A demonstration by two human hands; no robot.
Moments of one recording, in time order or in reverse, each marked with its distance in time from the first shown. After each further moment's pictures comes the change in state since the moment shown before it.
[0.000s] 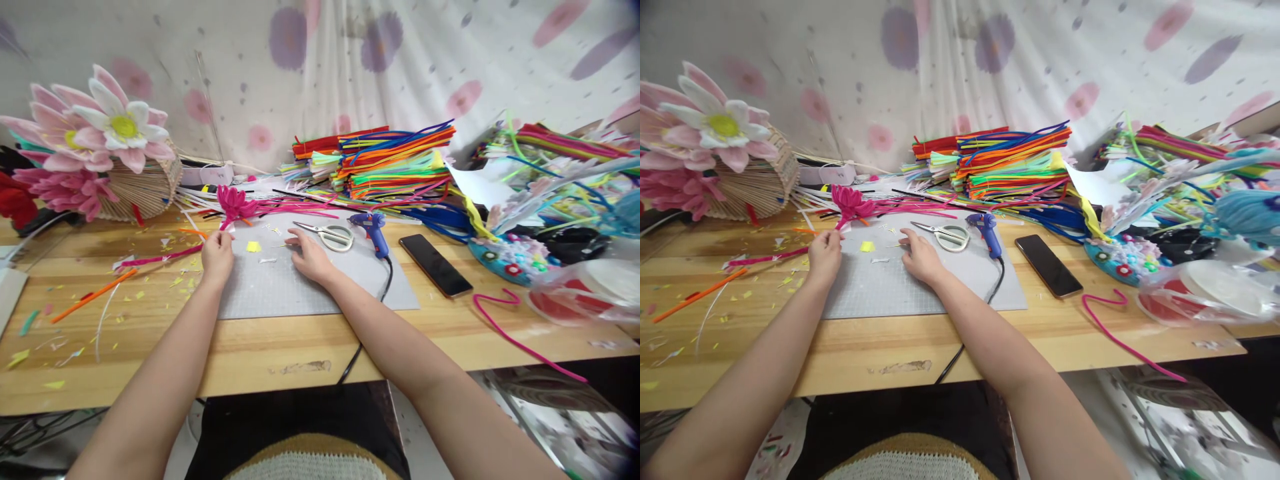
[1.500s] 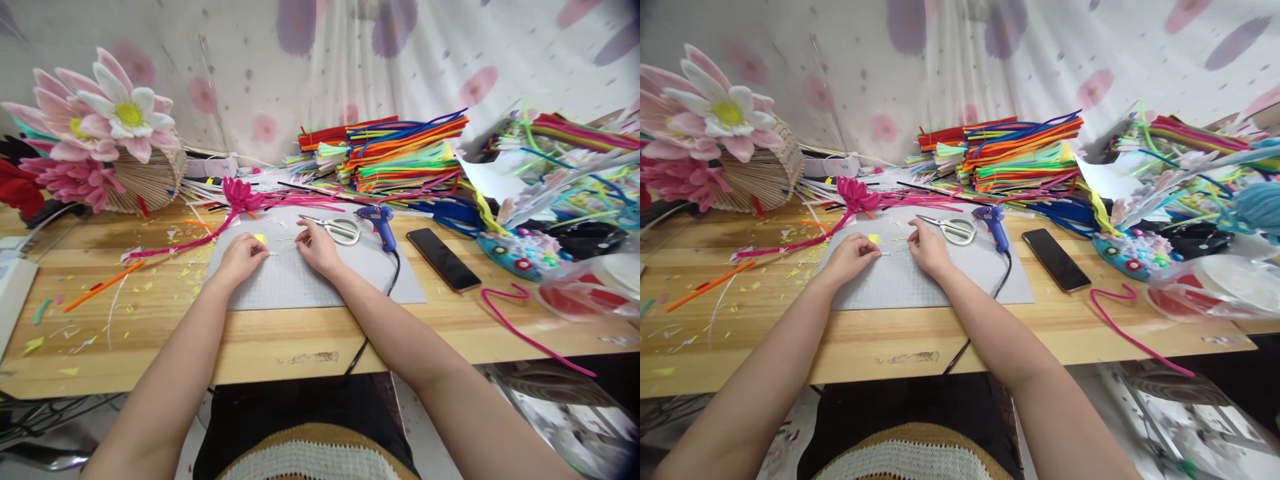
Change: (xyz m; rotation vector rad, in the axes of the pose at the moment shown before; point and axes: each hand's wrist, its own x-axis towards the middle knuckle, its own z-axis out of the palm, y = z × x) left_hand -0.022 0.003 0.000 0.290 -0.438 0.424; right_hand 0.002 -0.003 0.003 -0.017 0.137 0.052
